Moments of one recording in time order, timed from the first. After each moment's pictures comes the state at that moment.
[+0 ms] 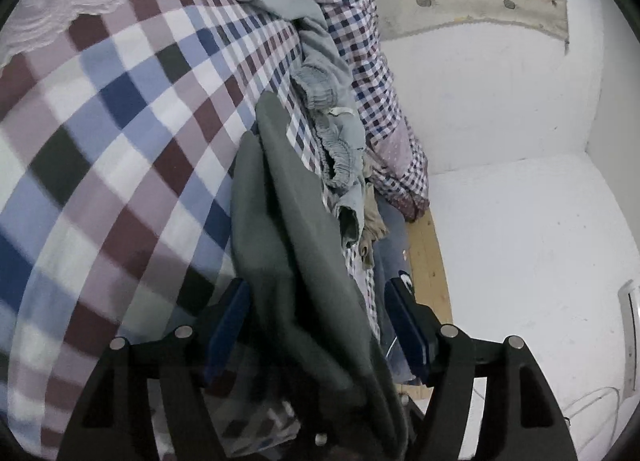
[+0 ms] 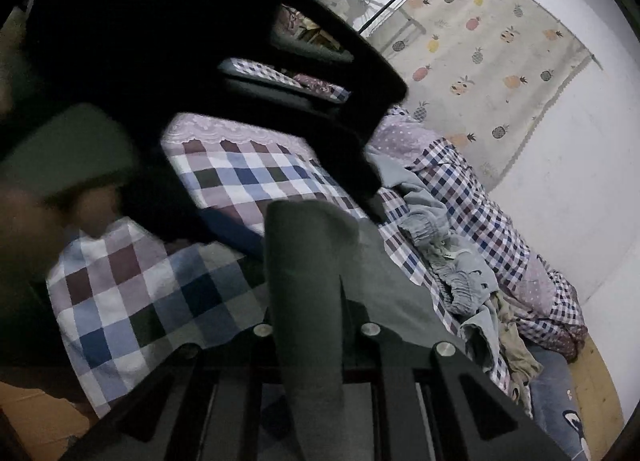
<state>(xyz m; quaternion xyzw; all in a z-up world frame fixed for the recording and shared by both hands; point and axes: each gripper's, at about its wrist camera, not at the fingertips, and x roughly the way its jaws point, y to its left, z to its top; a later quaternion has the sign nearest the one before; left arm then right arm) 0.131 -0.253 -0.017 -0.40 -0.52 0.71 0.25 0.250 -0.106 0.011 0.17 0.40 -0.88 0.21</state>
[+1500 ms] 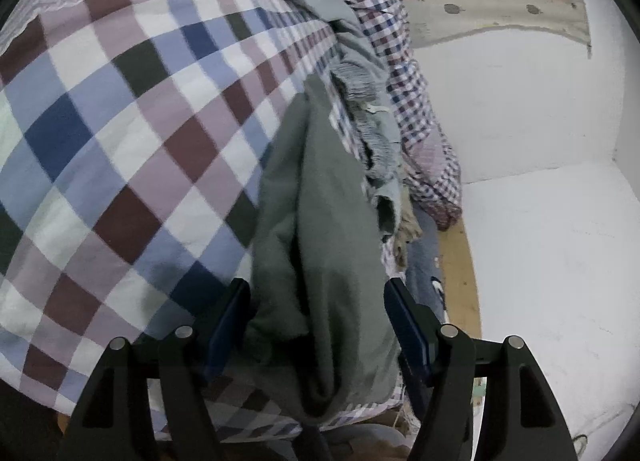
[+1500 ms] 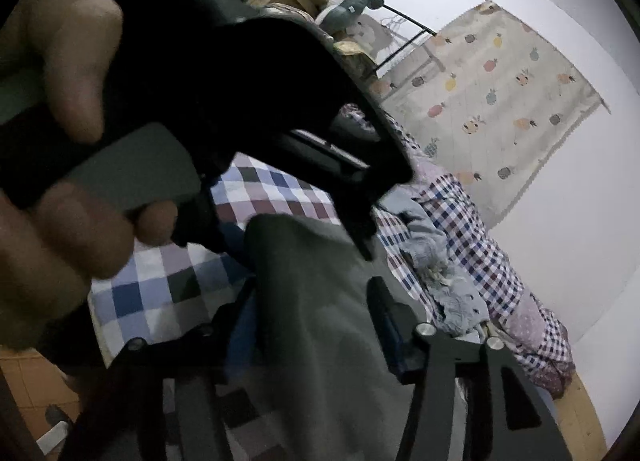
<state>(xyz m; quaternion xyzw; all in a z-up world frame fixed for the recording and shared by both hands) 0.183 -0.236 -0.027 -0.41 -0.52 0.73 0.18 0.311 -0.086 0.001 0.12 0.43 -0.86 0.24</state>
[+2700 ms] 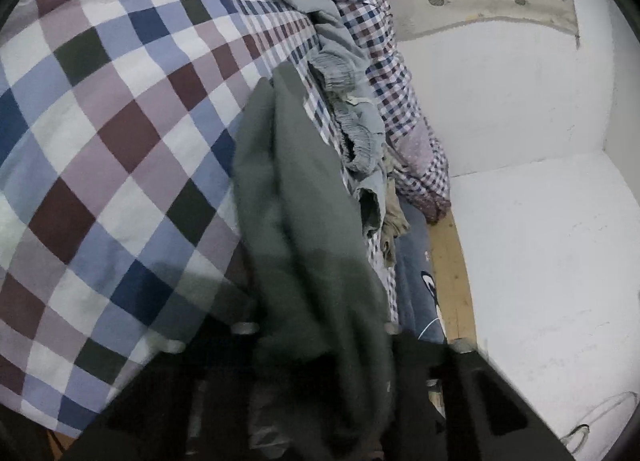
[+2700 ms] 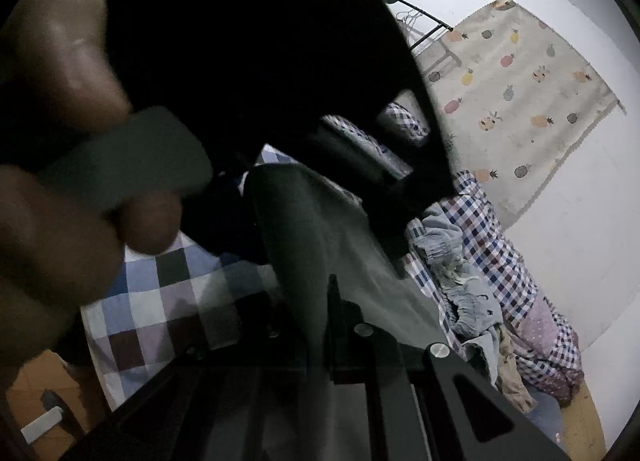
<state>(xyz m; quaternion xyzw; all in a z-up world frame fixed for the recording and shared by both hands) 0.168 -0.220 -0.022 -0.39 -0.52 0.73 0.20 0.283 -0.079 -0.012 0.13 0.45 -0.84 0.27</state>
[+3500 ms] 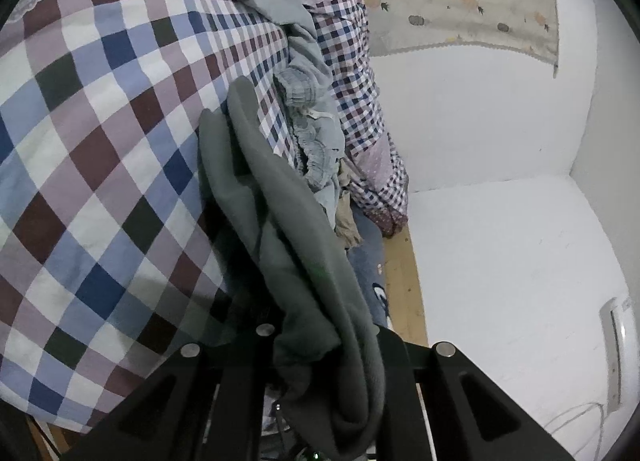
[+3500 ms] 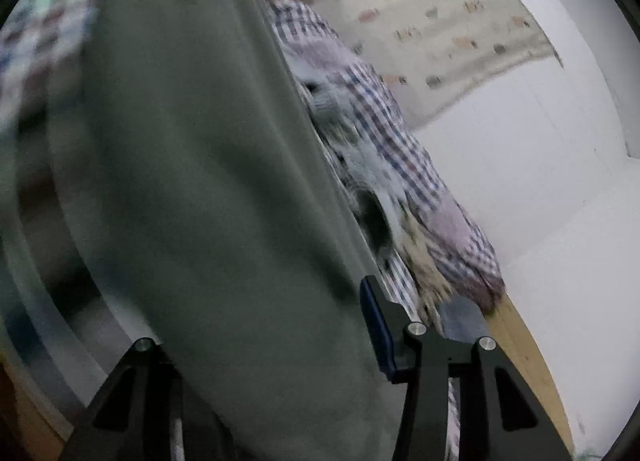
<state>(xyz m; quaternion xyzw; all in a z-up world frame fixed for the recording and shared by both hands) 0.148 -0.228 0.000 -0.35 -0.58 0.70 0.25 0.232 0.087 -0.048 0.20 0.50 -0.85 0.02</state>
